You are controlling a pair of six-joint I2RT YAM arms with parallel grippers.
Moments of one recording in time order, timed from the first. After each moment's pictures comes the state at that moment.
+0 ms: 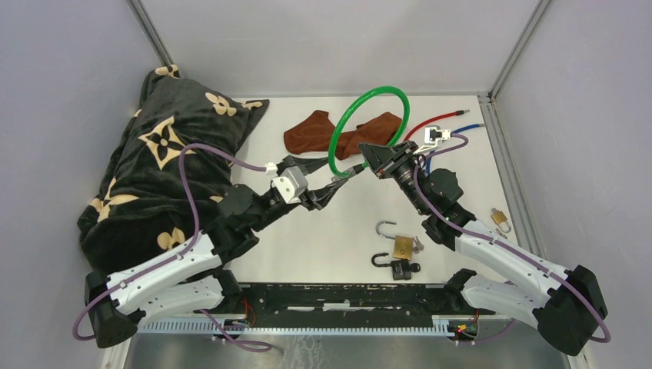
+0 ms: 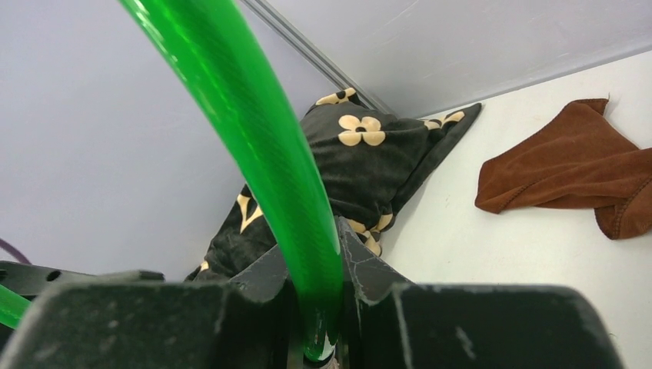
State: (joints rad) left arm -0.97 0.86 0.74 0.43 0.07 0.24; right arm 0.71 1.01 0.66 0.59 0.14 0.84
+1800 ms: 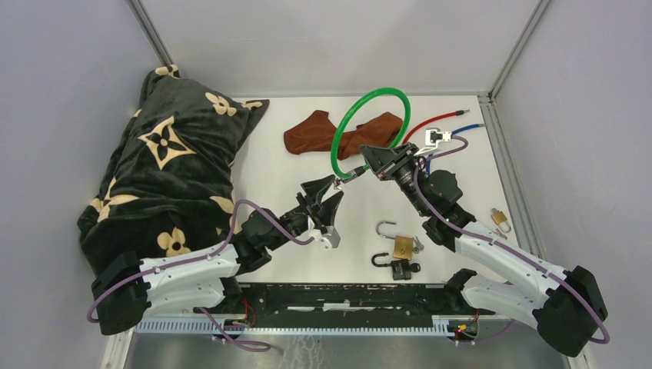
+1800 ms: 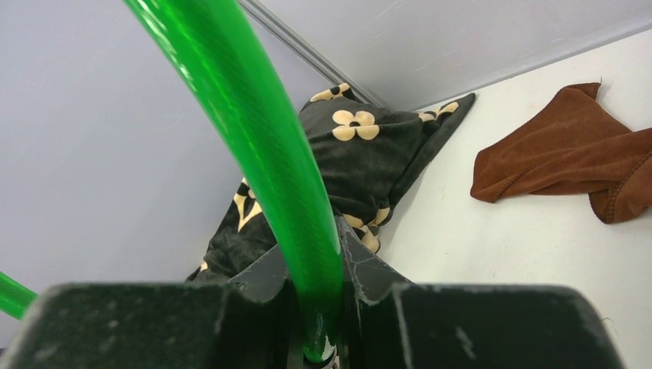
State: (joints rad) left arm -1.03 0.97 0.41 0.77 0.02 1.02; right arm 0.70 1.01 0.63 0.59 0.13 0.87
